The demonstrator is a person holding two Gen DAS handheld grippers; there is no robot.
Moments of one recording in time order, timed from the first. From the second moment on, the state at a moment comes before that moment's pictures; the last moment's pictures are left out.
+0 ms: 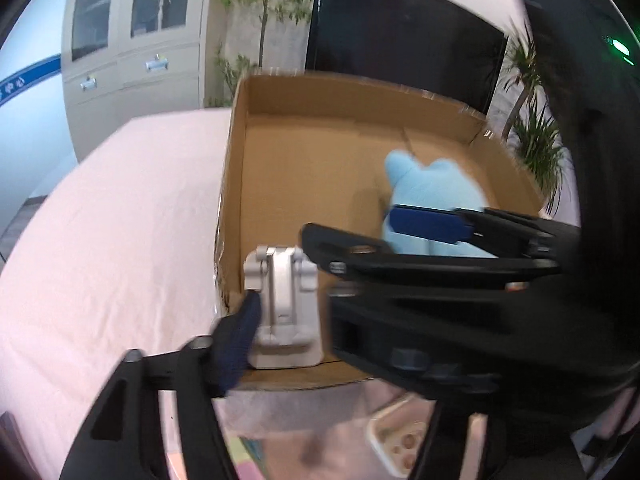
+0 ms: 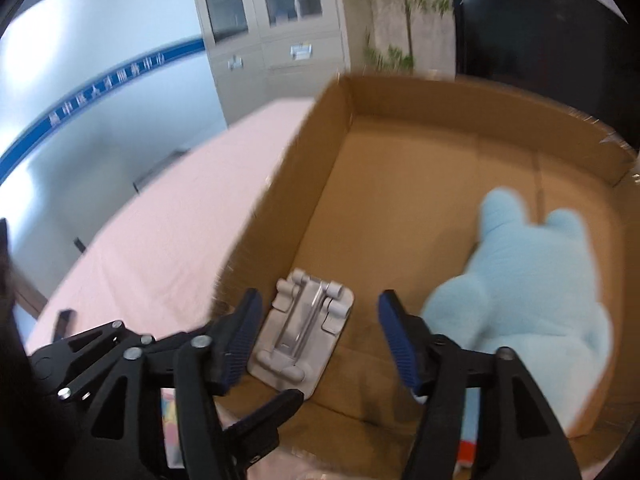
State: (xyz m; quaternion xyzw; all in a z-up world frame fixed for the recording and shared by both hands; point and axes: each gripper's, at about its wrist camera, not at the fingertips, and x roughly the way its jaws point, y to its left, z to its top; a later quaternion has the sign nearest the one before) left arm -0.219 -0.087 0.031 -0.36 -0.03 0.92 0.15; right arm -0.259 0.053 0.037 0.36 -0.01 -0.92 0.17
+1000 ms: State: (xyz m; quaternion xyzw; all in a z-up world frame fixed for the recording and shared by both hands) left arm -0.098 0.127 0.034 -0.39 0.01 0.84 0.37; right arm -0.044 0.369 -0.019 0.36 -0.13 -0.92 0.11
